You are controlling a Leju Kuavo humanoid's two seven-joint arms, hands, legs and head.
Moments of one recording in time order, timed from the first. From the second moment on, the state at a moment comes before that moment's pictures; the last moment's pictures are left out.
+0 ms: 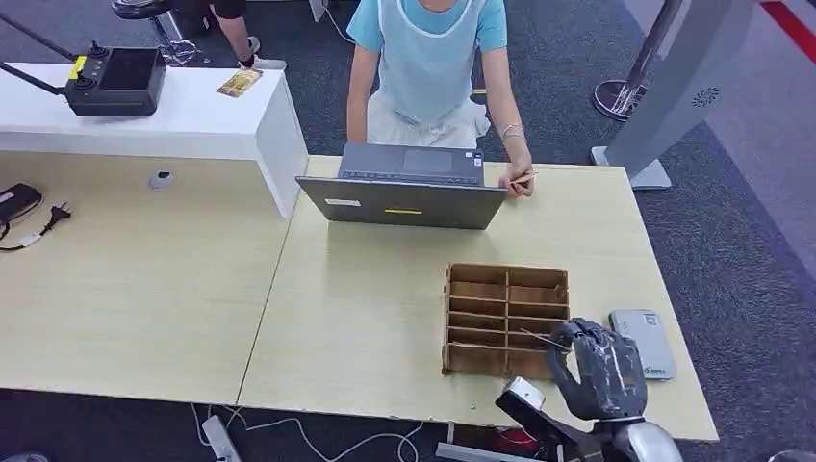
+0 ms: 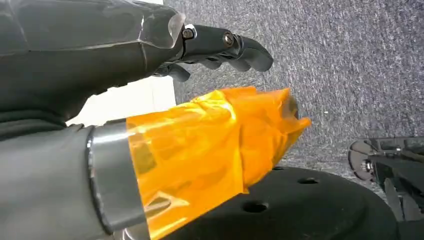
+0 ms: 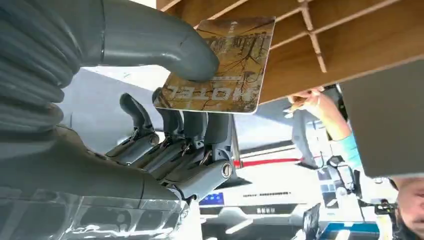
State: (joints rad) left arm -0.07 -0.21 1.08 -0.23 -1.31 0.23 0.09; right arm 0.17 -0.33 0.36 -1.83 1.24 -0.32 0.11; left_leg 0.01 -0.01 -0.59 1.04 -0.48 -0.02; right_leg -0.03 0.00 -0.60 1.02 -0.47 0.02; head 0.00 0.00
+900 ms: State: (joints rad) left arm -0.07 -0.21 1.09 -0.23 -1.32 0.23 0.08; right arm 0.09 -0.33 0.34 -1.91 1.11 -0.31 -0.08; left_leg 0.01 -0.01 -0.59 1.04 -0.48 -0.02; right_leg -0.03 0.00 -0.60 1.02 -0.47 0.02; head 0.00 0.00
